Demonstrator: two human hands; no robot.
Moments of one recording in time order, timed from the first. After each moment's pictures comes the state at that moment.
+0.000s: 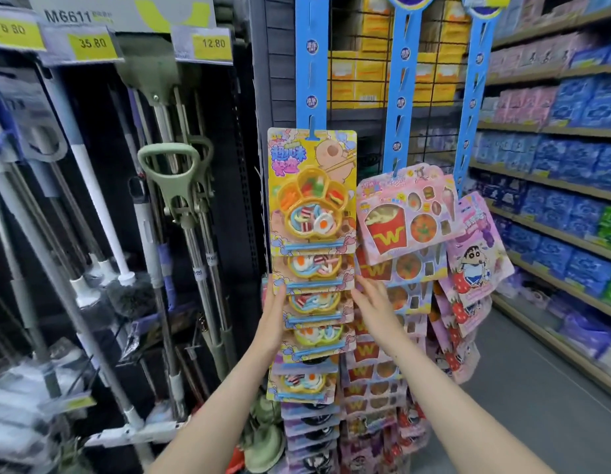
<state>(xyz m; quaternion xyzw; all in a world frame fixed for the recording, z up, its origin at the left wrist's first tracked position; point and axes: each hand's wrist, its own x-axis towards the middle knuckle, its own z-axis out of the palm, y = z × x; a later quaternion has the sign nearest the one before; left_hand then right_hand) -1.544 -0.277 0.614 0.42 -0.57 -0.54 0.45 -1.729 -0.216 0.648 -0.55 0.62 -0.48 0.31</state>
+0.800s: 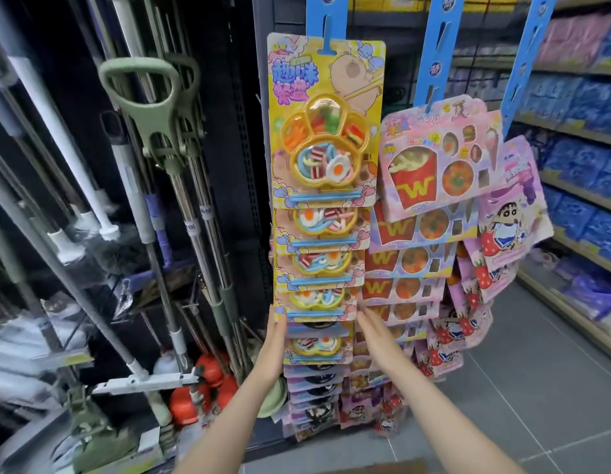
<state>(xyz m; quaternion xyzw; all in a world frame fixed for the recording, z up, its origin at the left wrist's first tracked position) -1.527 -0.255 0.494 0.48 -0.55 -0.57 0.37 -1.721 -0.211 0.526 -0.47 0.66 -0.39 0.44</state>
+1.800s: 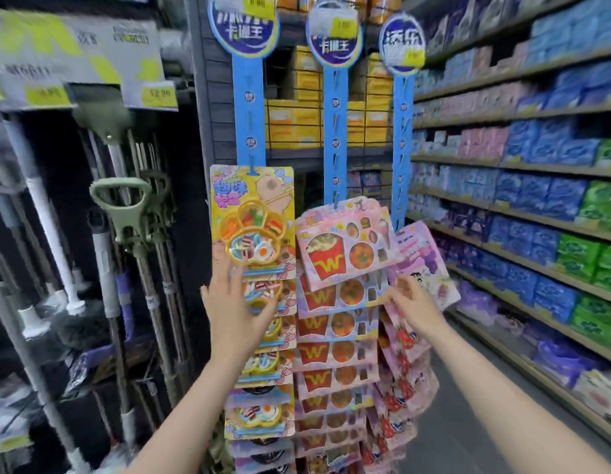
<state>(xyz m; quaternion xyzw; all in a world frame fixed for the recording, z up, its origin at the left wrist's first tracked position) -1.596 -0.234 0.683 0.49 -0.72 0.06 0.50 -1.888 -0.183 0.690 -0.52 0.66 -0.50 0.21</state>
